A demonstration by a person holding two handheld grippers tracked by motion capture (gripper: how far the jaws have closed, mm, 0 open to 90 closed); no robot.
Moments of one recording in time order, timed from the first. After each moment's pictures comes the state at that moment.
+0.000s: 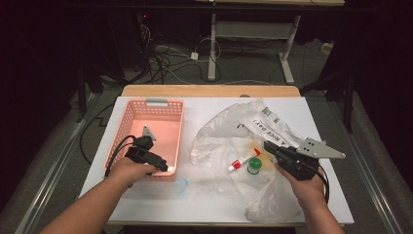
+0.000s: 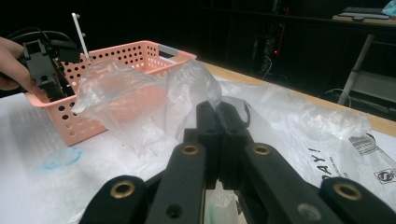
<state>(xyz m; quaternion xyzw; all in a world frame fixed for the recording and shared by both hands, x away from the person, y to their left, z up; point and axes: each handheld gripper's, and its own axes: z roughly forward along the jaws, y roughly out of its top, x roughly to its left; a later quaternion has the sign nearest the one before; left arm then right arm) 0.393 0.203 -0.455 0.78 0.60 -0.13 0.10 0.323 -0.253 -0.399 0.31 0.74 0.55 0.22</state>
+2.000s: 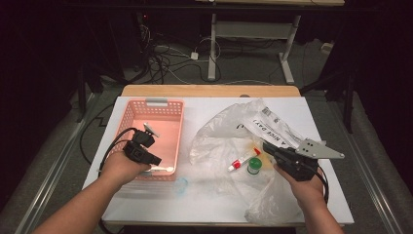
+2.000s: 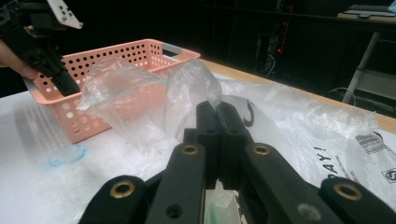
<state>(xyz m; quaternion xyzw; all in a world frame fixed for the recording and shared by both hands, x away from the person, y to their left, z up) 0.368 0.198 -0.408 0.86 0.47 -0.06 0.18 0.322 -0.251 -0.400 0.30 0.75 0.55 0.22</state>
